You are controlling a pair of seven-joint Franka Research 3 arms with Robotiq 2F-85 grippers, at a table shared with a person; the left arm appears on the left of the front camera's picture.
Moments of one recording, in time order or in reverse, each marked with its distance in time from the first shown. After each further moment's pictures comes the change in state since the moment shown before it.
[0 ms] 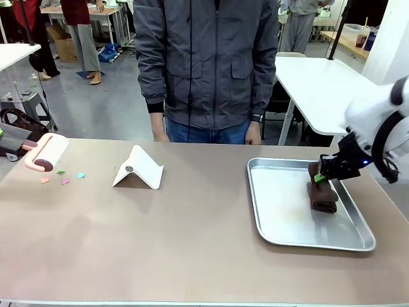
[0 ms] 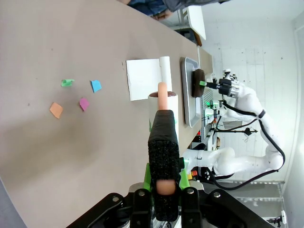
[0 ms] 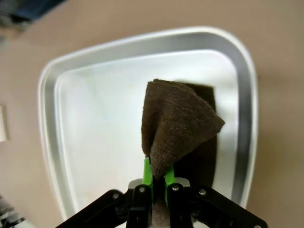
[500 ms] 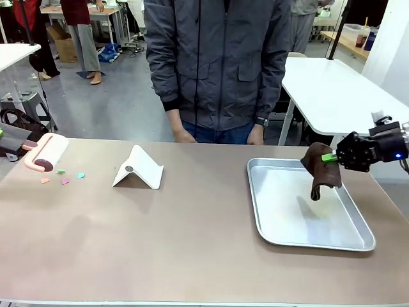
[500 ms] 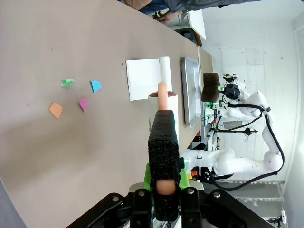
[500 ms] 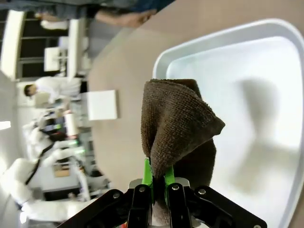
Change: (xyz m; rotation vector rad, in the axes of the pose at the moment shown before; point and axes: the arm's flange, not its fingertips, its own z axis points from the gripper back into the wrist) left arm 0.000 0.000 0.000 0.000 0.000 0.000; right arm -0.017 -0.039 0.056 0.591 0.028 -0.165
